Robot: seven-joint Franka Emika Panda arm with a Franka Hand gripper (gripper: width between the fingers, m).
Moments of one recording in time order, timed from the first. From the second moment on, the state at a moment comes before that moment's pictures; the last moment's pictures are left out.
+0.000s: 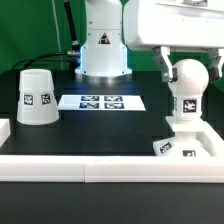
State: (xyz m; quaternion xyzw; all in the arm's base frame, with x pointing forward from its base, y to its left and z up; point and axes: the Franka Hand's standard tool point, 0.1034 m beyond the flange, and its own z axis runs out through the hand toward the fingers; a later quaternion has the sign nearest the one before) arm 0.605 0.098 0.130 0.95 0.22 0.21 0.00
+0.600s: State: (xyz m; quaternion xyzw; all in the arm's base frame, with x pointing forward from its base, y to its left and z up) arm 0.595 0.100 0.121 0.97 0.22 0.13 -0.01
